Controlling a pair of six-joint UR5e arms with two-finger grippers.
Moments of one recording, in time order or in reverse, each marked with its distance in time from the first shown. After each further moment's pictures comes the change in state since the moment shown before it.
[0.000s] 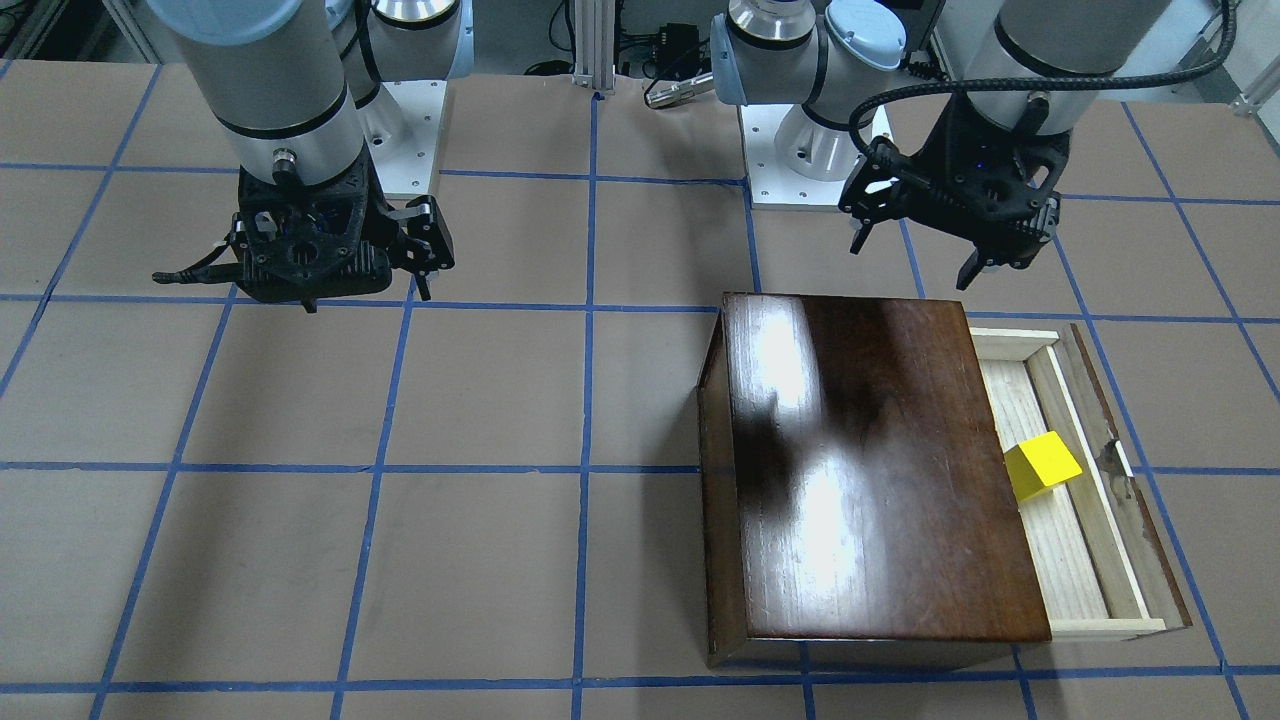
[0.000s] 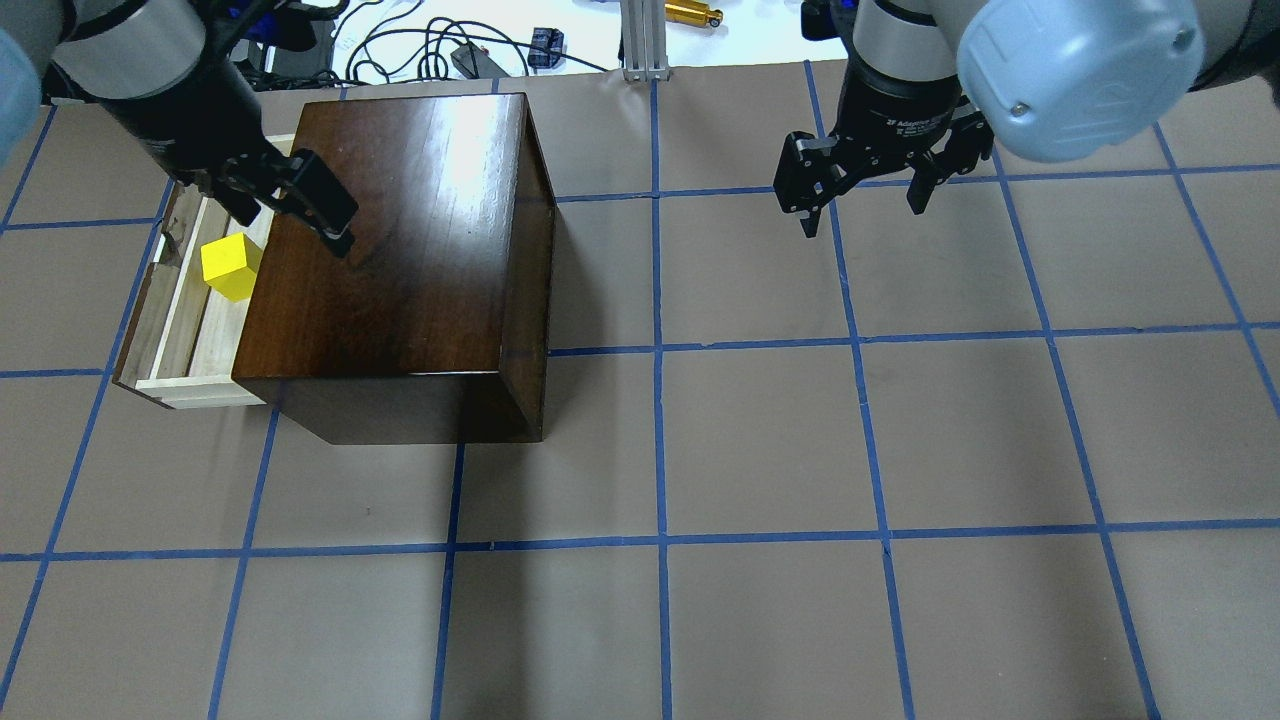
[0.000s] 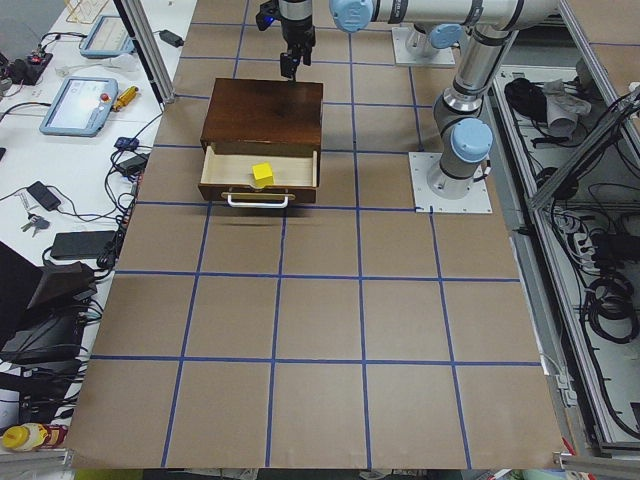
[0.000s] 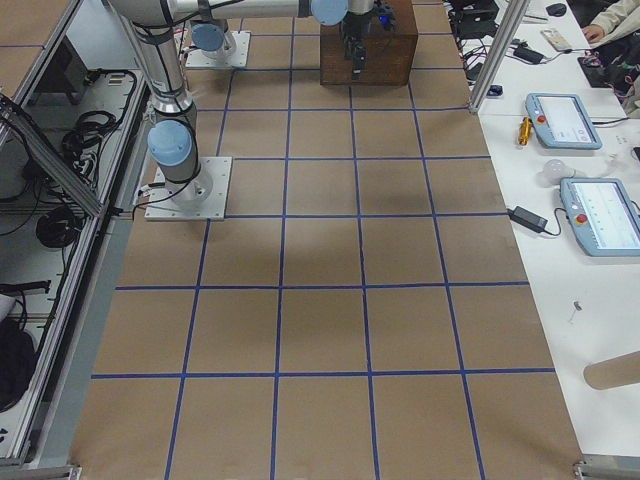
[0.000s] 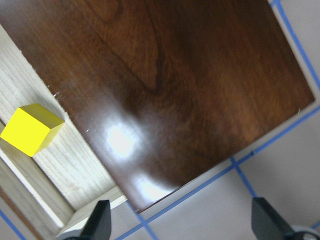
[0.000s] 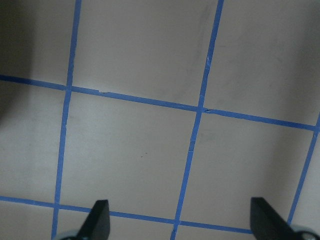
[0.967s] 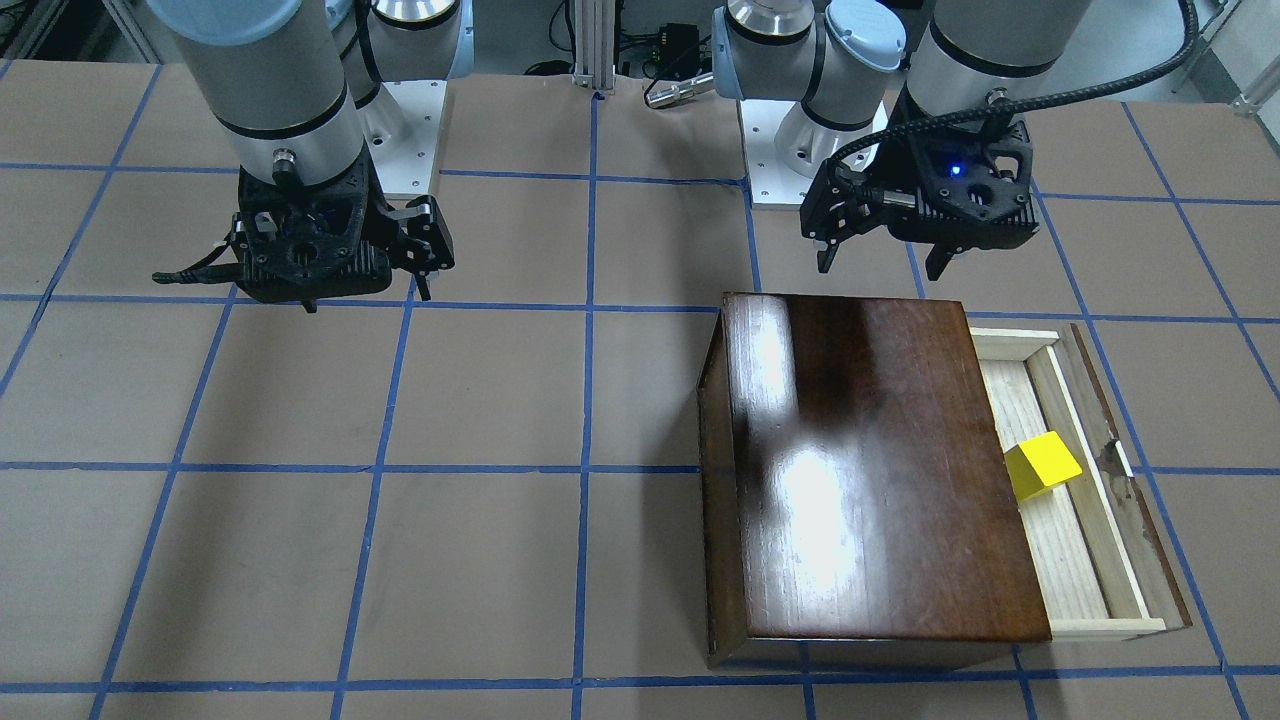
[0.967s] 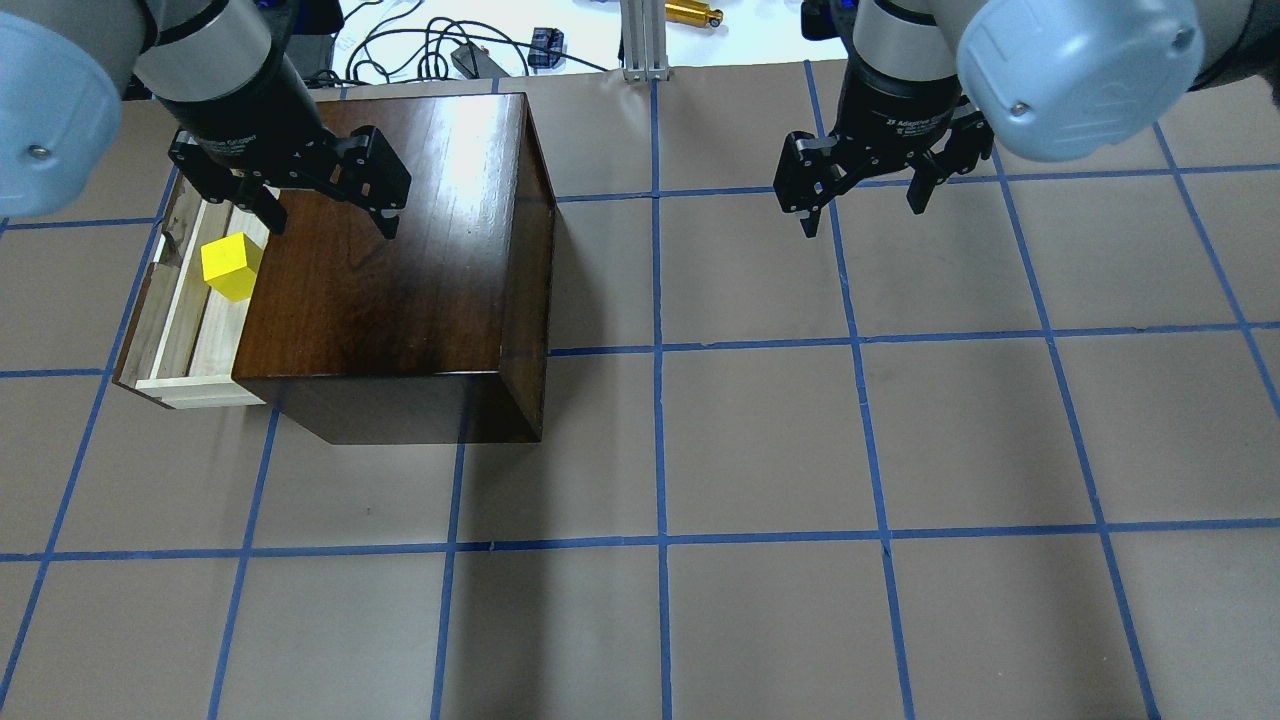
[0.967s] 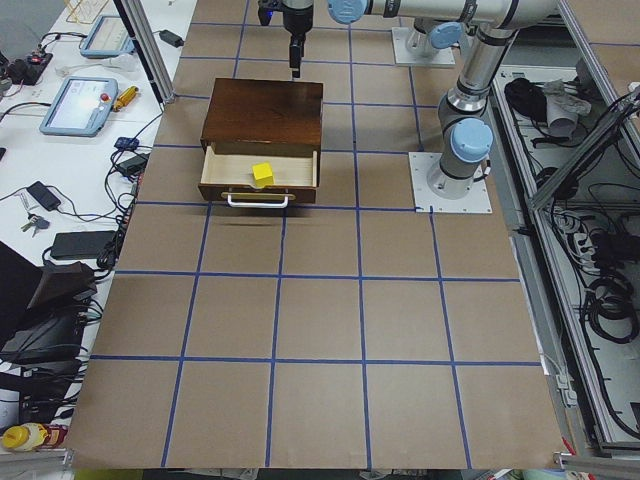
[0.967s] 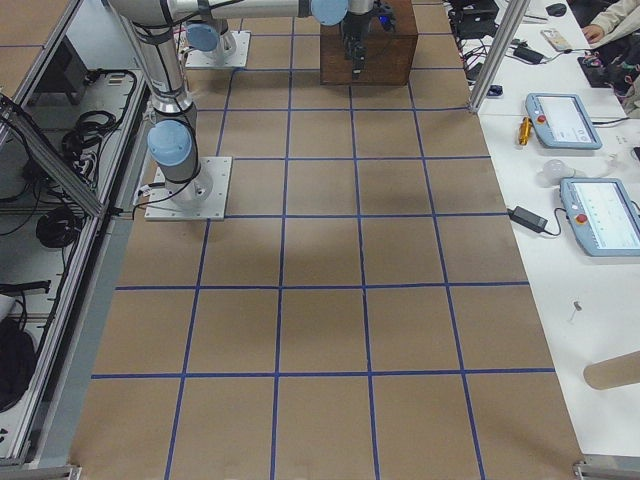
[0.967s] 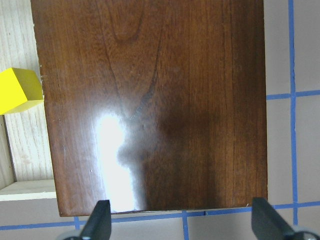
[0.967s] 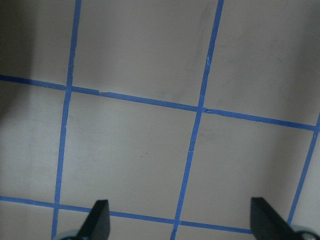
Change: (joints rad) left arm -0.054 -0.003 -0.009 0.040 0.027 -0.292; right arm 0.000 0.000 0.000 0.000 0.000 0.000
